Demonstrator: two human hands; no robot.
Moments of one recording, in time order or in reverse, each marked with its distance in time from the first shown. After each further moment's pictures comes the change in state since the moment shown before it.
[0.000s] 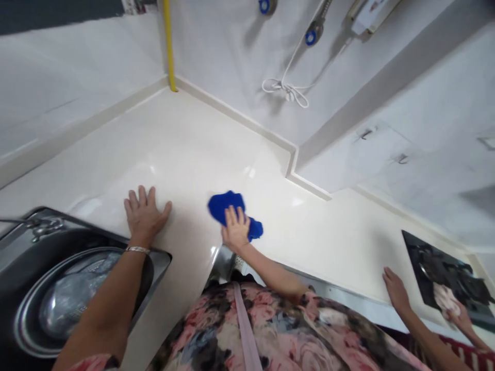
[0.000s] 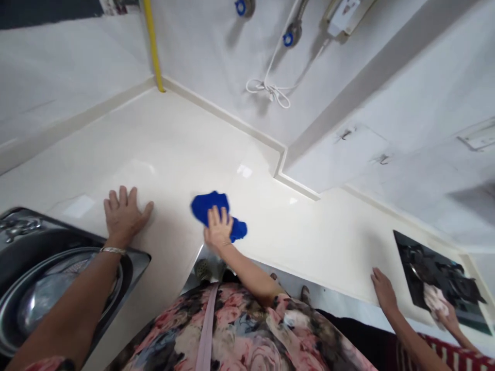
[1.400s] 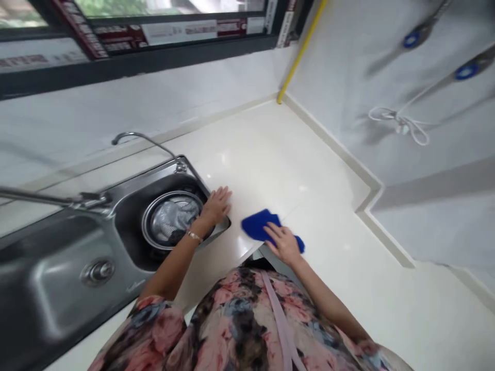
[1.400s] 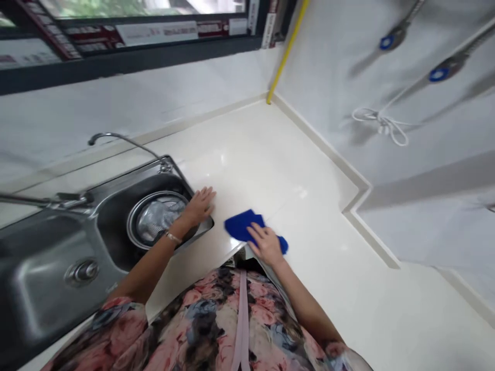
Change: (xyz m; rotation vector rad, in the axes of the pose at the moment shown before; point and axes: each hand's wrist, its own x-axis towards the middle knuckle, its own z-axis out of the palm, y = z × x) left_hand -0.102 -0.026 -0.017 -0.057 -0.182 0.060; right_hand -0.020 0.037 -0.050 0.031 -0.199 -0.746
